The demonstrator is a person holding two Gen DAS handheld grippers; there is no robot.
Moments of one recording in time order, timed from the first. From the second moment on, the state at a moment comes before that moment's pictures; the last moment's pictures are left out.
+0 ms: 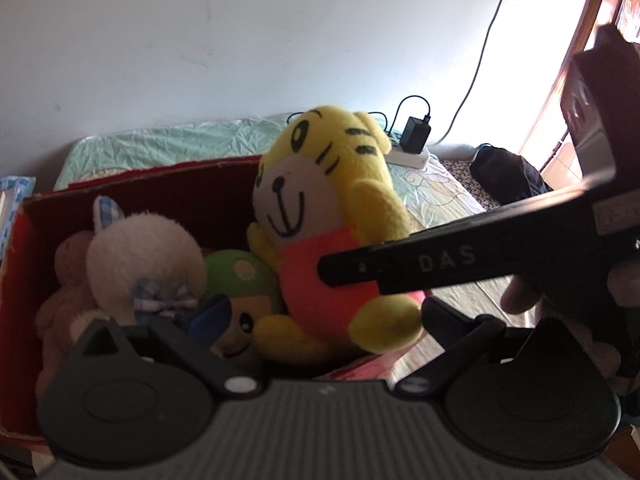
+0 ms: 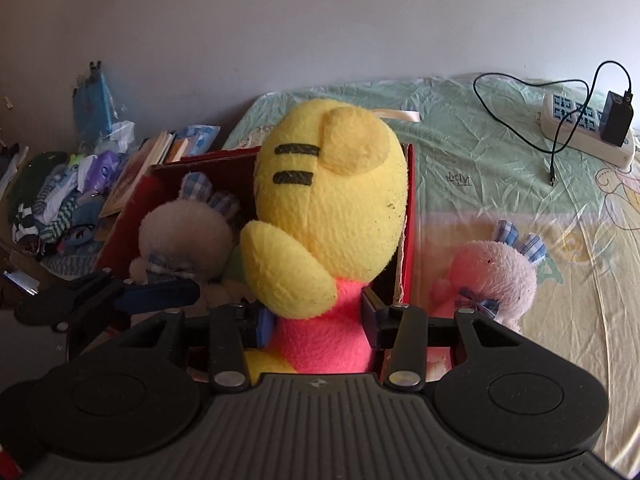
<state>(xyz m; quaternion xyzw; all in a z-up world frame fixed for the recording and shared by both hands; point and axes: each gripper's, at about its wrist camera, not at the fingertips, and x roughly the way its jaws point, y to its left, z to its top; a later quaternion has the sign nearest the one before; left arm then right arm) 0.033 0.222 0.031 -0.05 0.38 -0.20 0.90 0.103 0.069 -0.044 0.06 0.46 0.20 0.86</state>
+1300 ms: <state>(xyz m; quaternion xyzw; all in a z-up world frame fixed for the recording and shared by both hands) 0.052 0.222 0.029 -0.06 0.40 -0.17 0.90 0.099 0.052 -0.050 0.15 0.32 0.16 0.92</state>
